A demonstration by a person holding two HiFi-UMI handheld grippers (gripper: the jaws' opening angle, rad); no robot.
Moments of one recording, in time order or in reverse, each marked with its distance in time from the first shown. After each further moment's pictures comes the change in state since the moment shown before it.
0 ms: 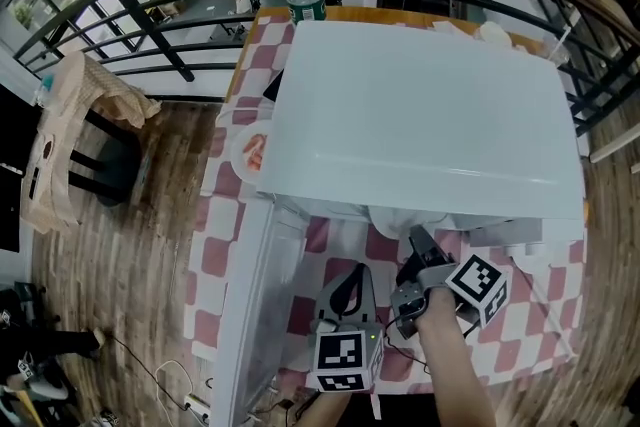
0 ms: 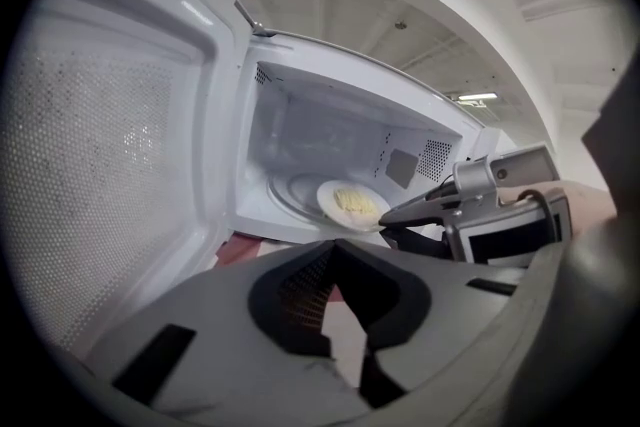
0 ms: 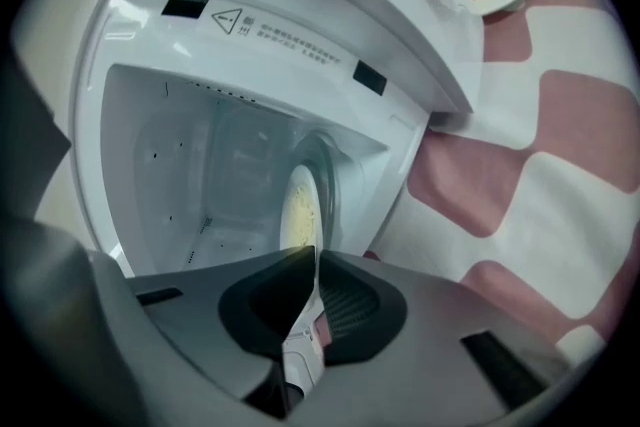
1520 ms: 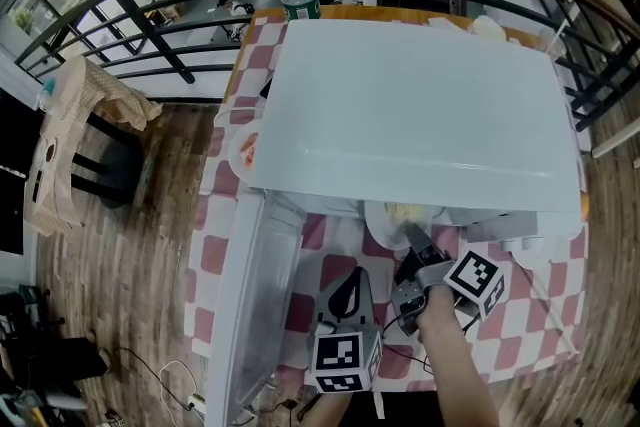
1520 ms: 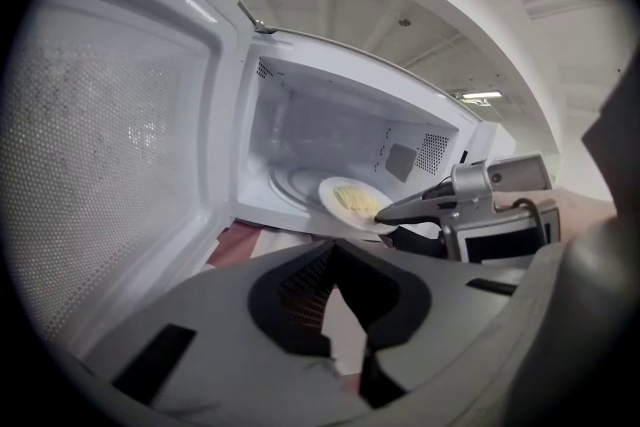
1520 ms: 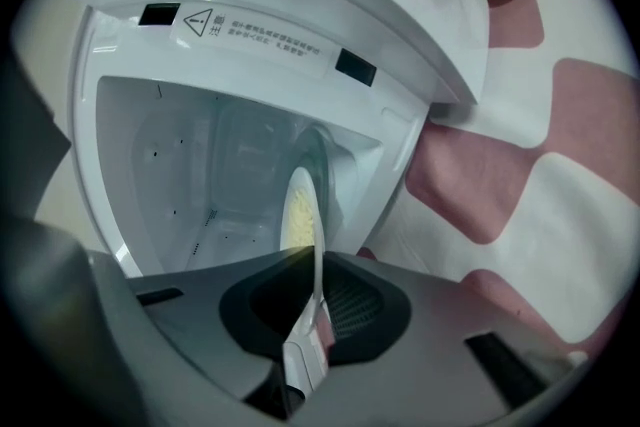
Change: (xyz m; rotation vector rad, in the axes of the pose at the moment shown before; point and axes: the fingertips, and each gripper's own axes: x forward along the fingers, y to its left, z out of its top) left arm -0.006 -0.005 -0.013 -0.016 0.017 0.018; right arm 0.001 -0.008 -0.003 -0.004 0.063 0.042
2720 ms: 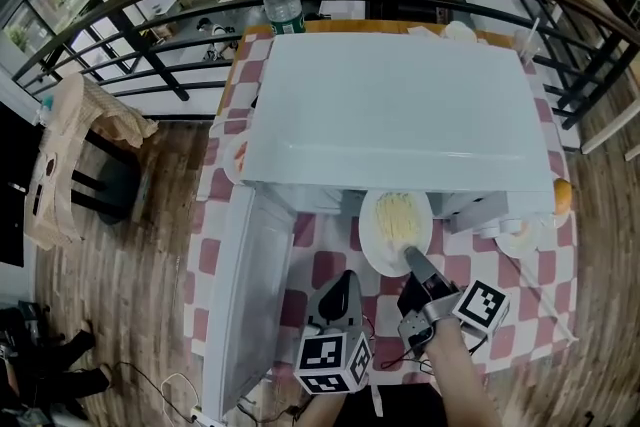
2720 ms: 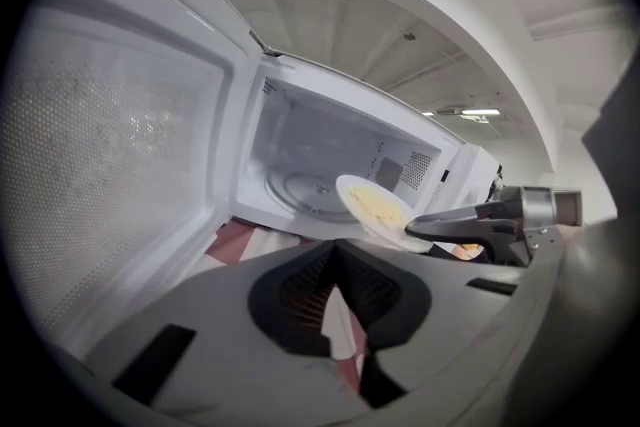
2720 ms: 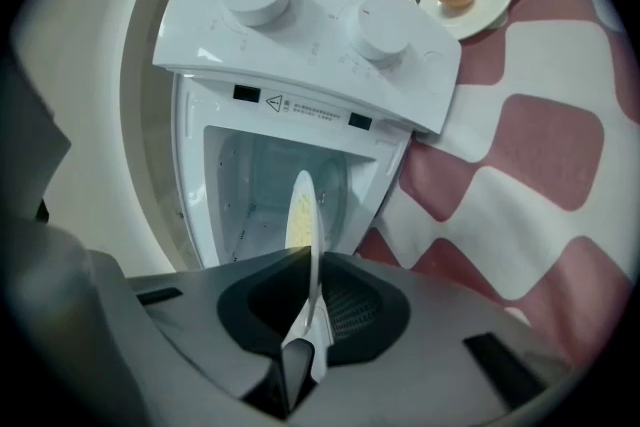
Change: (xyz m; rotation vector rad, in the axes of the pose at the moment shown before) left arm -0.026 -0.013 0.005 -0.069 -0.039 -0.038; right arm -0.077 0.005 -0.011 -0.058 0.025 0.083
